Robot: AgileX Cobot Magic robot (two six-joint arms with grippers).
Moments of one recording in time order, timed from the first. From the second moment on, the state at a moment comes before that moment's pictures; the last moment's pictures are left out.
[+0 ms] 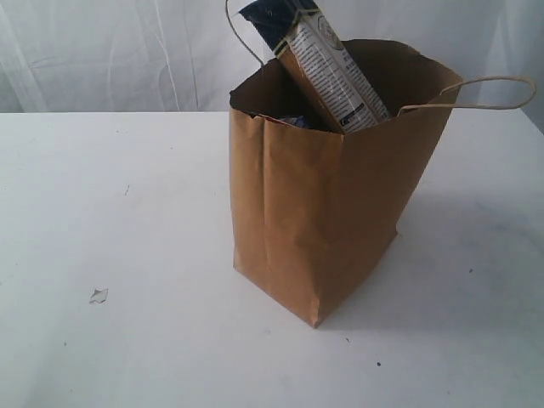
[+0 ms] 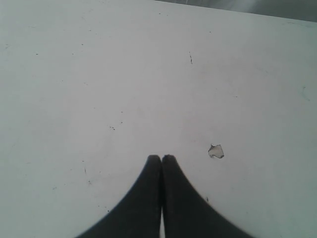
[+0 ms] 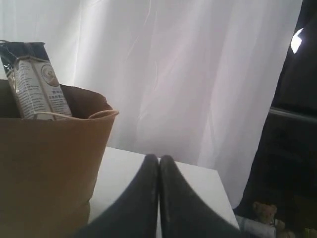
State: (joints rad) left arm -0.28 0.16 -0.06 0.41 0.40 -0.63; right arm 0.04 0.00 -0.47 0.05 0.48 -0.24
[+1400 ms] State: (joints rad) left arm 0.00 0.11 -0.06 0.42 0.31 -0.63; right arm -0.03 0.00 0.00 -0.20 0.36 0.11
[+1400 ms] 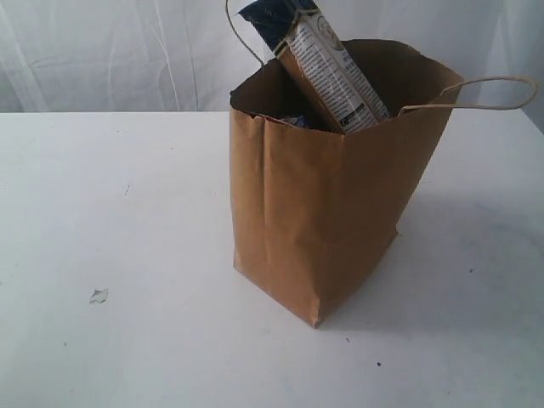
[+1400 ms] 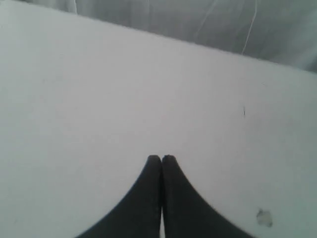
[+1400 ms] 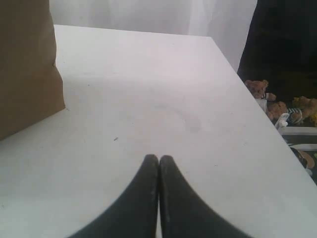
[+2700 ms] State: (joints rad) left arm 0.08 0.00 0.02 0.04 0.49 0.07; right arm -0.03 0.00 0.00 -0.20 0.36 0.11
